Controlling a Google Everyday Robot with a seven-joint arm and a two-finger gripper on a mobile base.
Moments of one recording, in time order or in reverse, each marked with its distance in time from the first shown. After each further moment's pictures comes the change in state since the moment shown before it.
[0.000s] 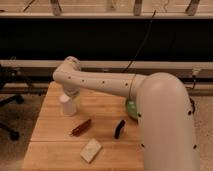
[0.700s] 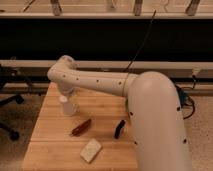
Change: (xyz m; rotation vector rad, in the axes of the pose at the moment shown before) arm -0.021 -0.022 0.005 -0.009 -0.022 -0.048
